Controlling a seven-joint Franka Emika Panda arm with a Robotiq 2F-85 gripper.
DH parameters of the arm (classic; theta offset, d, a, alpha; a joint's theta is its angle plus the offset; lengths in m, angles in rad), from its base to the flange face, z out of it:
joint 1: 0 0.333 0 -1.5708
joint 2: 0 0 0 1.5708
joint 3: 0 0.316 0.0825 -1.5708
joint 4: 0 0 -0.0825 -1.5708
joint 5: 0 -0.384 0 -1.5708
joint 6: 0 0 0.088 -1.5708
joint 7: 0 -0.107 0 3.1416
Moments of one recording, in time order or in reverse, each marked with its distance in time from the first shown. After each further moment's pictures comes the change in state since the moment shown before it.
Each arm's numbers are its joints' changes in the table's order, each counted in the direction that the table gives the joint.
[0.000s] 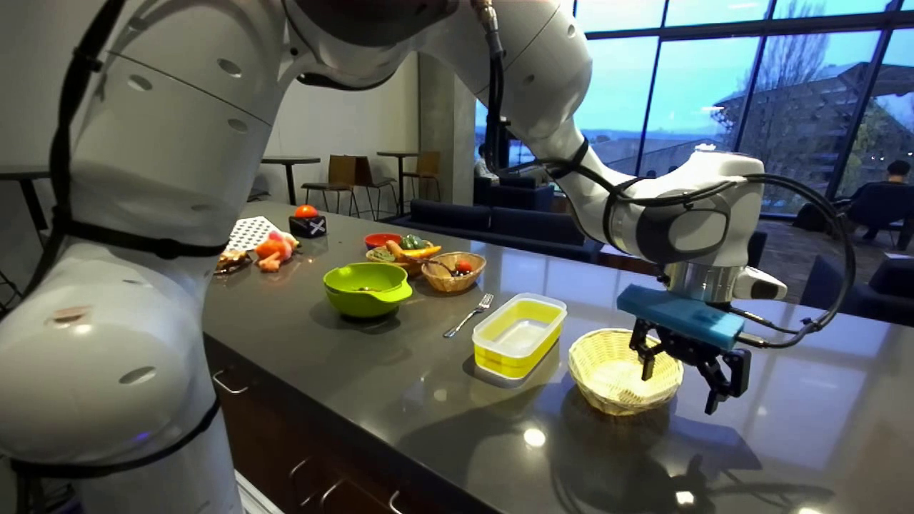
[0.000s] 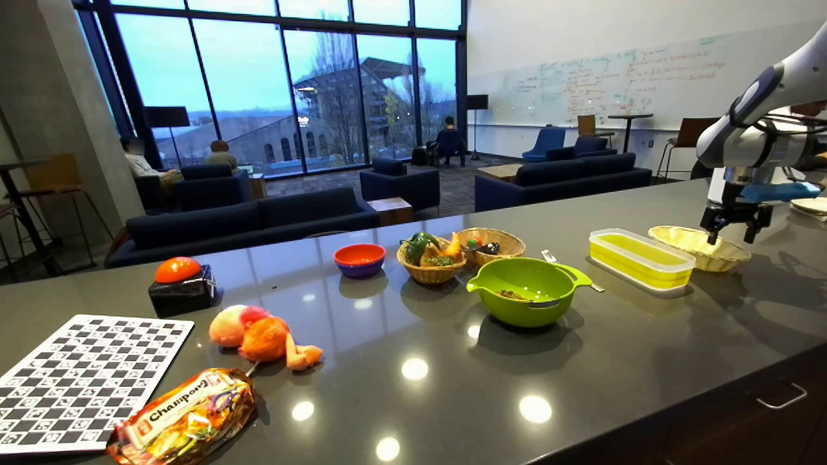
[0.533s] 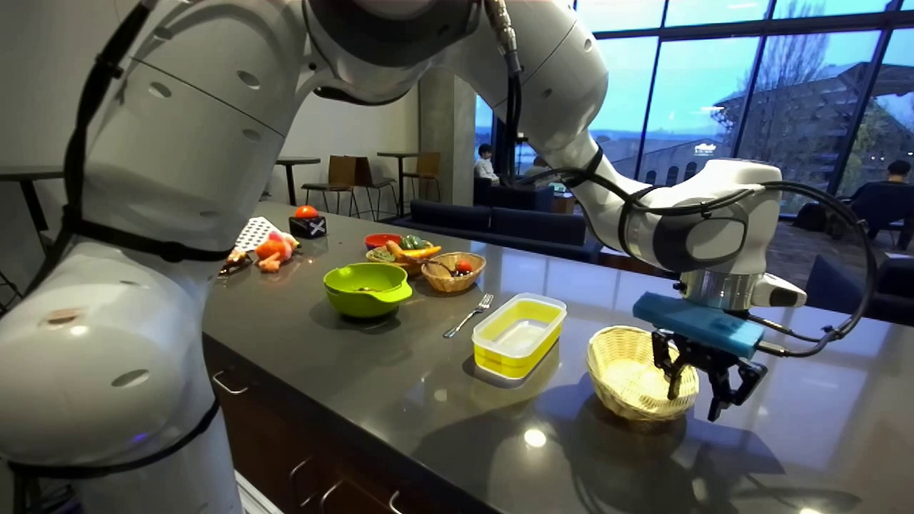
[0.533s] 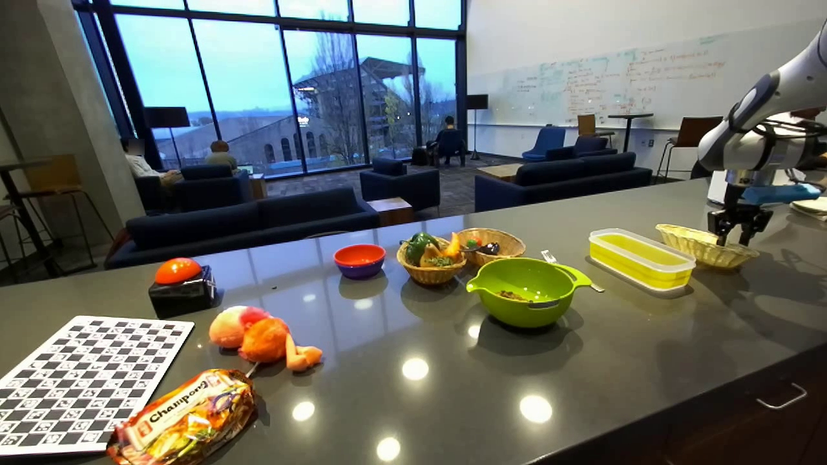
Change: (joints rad) arm -0.026 0.058 0.003 -0.070 0.000 -0.001 -0.001
